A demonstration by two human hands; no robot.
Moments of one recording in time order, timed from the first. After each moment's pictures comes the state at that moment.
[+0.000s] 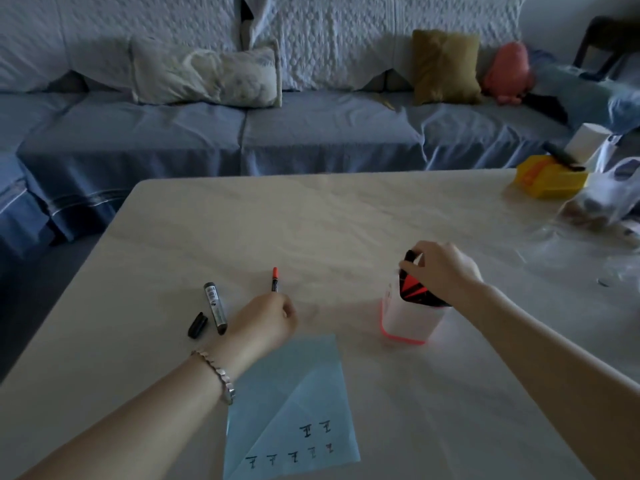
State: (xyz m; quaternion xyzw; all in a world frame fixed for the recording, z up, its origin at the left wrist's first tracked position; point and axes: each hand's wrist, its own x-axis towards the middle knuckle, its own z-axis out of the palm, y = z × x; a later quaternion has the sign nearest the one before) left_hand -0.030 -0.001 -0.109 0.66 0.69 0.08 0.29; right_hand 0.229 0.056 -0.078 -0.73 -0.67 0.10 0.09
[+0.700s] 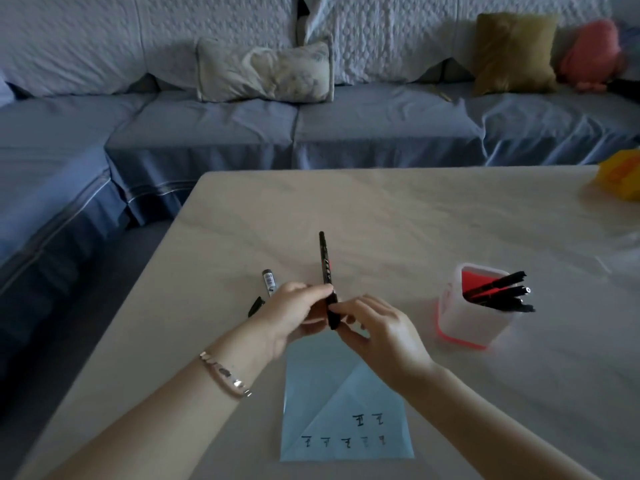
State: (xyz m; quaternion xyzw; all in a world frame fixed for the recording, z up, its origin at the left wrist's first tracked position) left_hand -0.059 -0.027 -0.086 0.36 0.59 0.37 0.62; right_hand 0.091 -0.031 -0.119 -0.36 -0.84 0.12 0.39
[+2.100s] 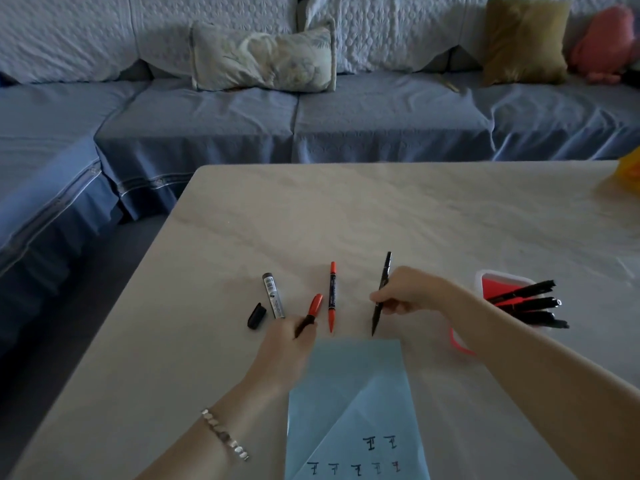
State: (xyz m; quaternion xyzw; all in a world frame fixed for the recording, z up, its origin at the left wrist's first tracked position) left_hand -0.078 -0.033 -0.143 0.53 0.67 0.33 0.40; right_hand 0.105 0.092 -0.129 -0.64 -0.57 0.53 0.01
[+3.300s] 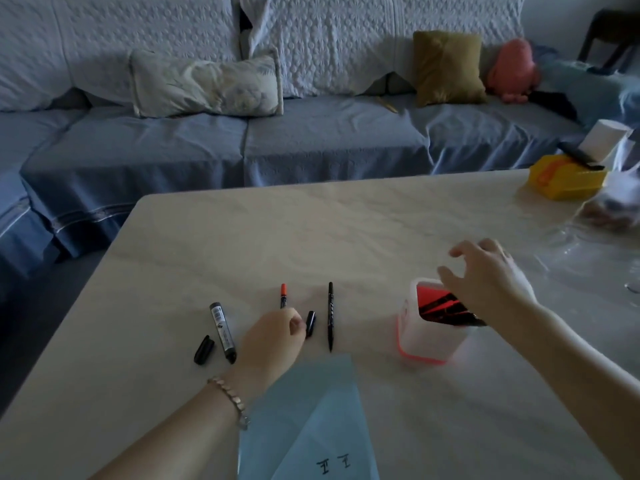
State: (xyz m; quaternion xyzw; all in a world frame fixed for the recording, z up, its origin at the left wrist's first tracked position) left_hand -0.036 0.017 -0.135 0.67 0.68 0.15 0.25; right_hand 0.232 0.042 -0.060 -0.77 -0.62 0.07 0.14
